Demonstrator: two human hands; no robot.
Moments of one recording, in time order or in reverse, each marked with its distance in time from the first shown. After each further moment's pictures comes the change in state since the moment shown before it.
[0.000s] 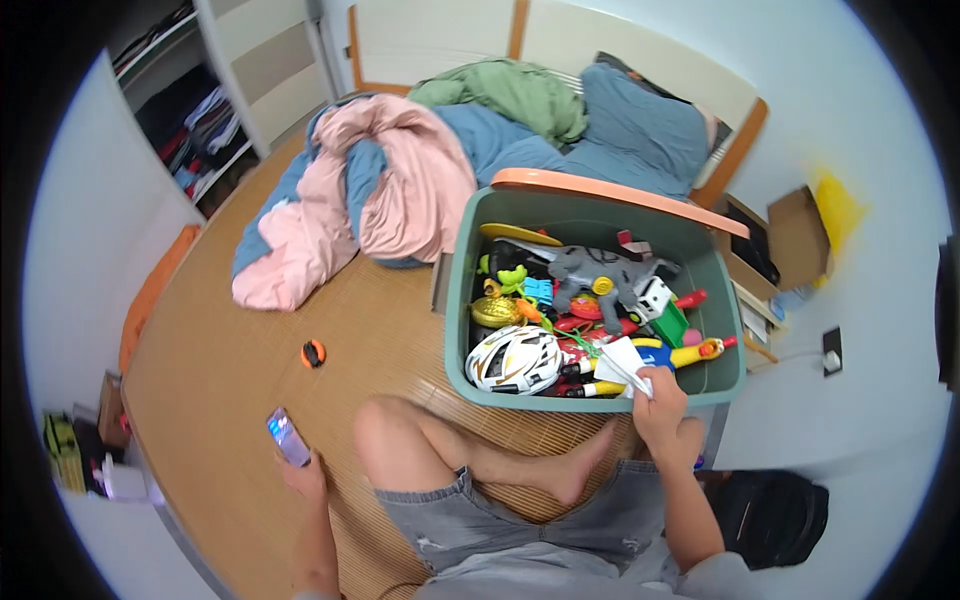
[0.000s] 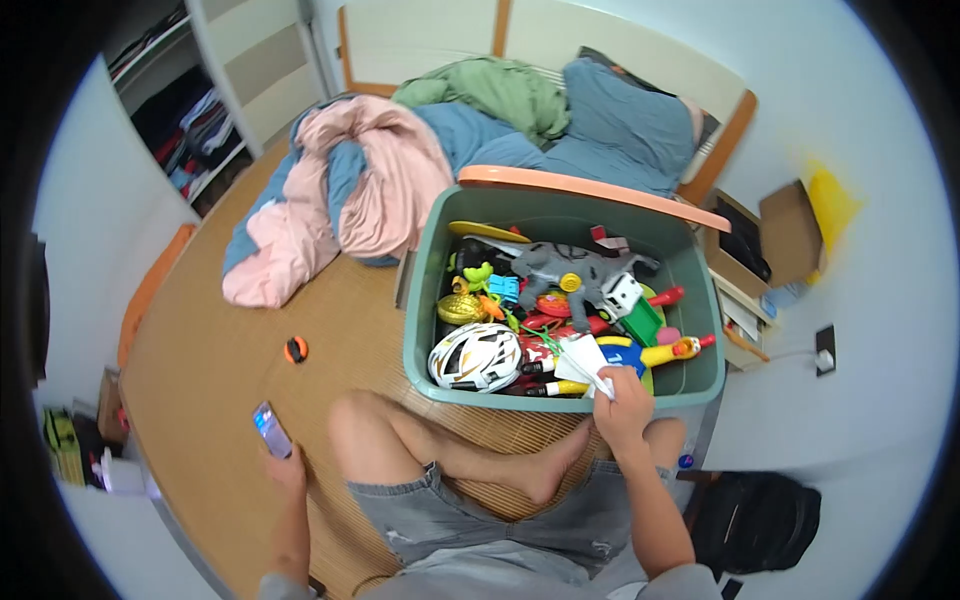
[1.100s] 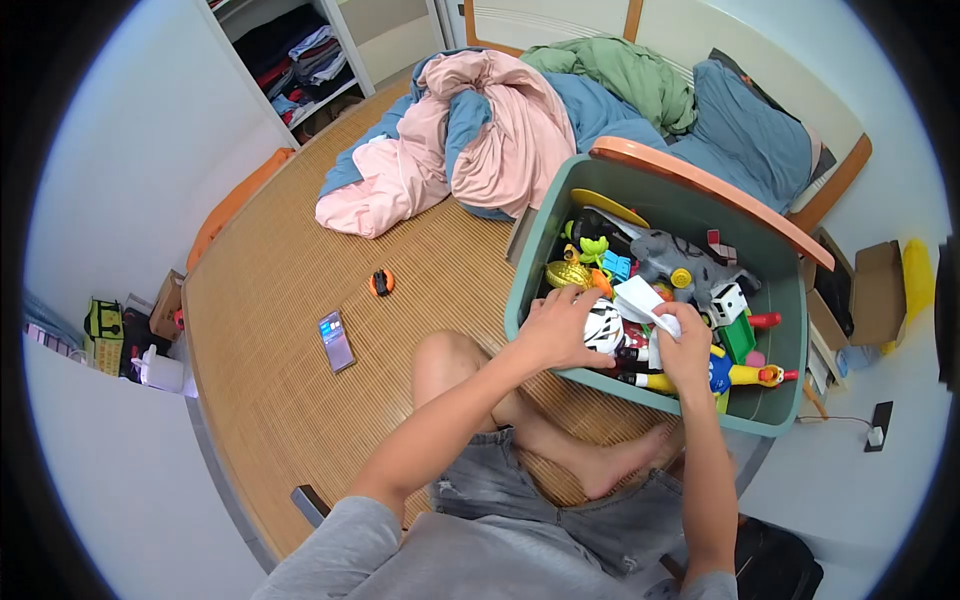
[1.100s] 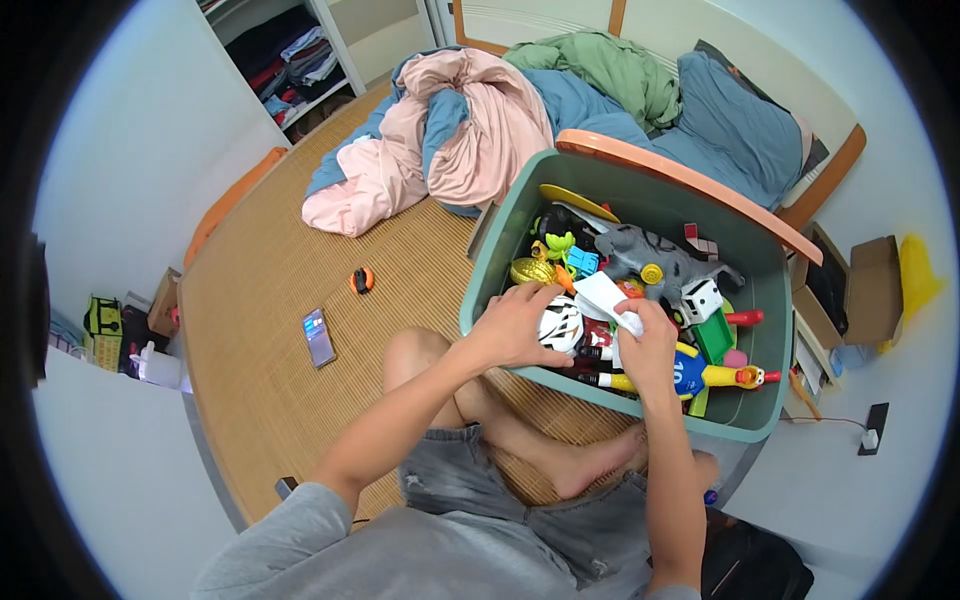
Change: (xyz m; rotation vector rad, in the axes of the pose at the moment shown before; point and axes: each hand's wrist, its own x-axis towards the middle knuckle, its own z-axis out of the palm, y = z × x) left_hand -0.168 0.435 -0.161 -0.330 -0.816 1.143; right_hand 0.074 -0.010 0.057 0.372 -0.301 0.080
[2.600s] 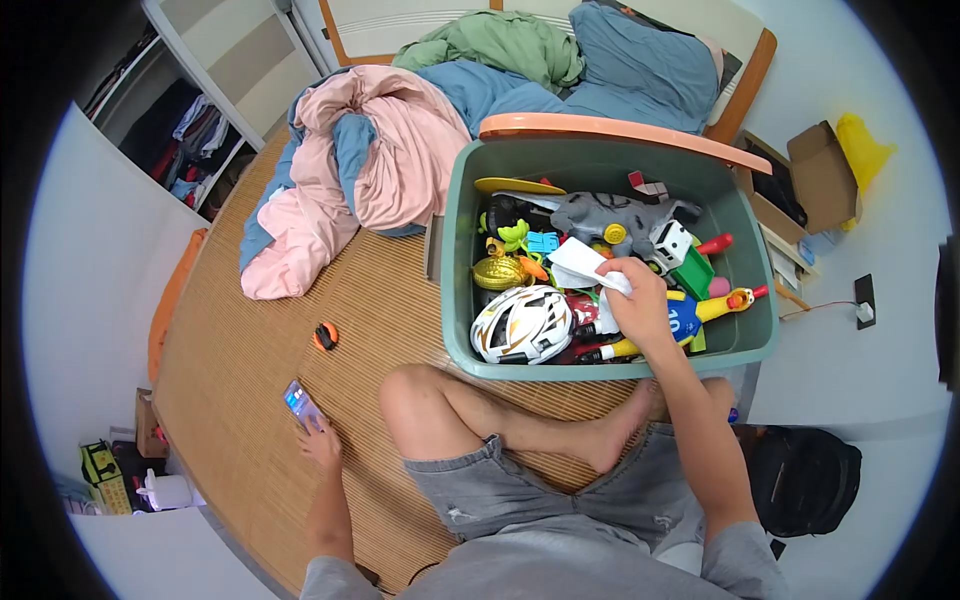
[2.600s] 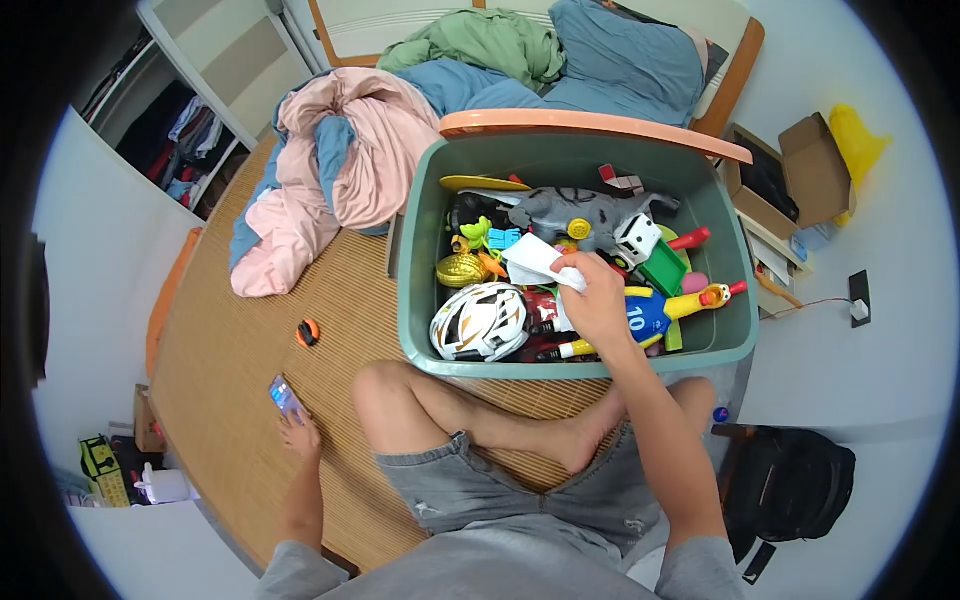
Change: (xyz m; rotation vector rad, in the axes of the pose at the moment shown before) left_hand -0.259 -0.416 0.040 0.476 0.388 -1.177; right_hand 0.001 0.003 0.011 0.038 0.111 0.065
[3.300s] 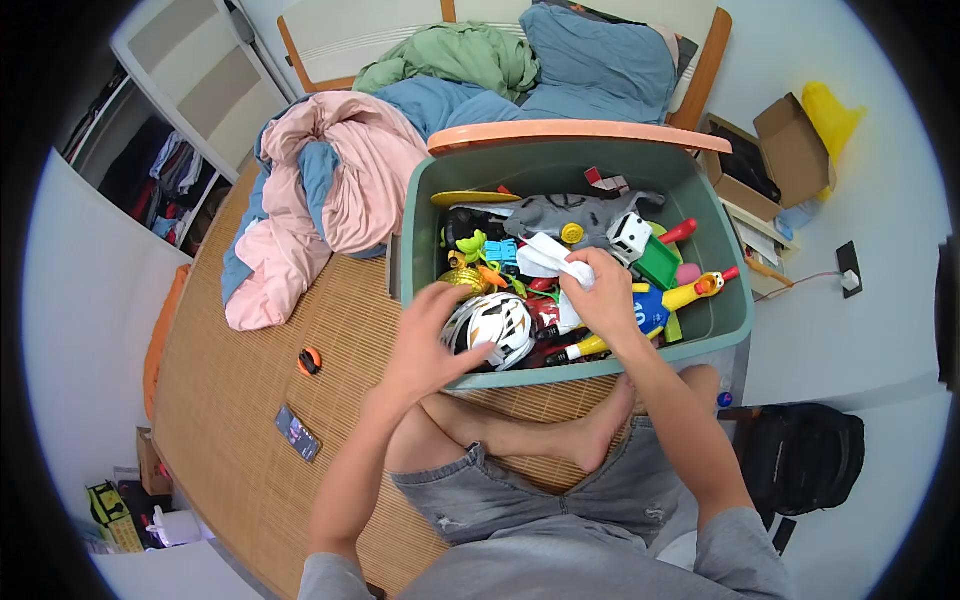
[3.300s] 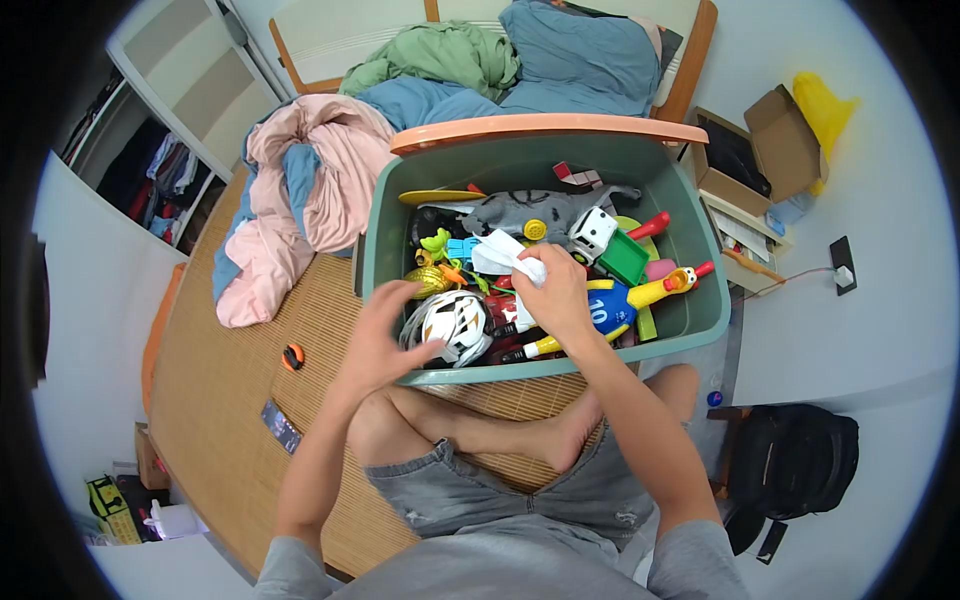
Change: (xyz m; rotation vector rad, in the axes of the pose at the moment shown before) left_hand -0.175 0.345 -0.270 -0.709 -0.267 1.451; right_hand 0.005 -0.003 -0.002 -0.012 0.130 0.022
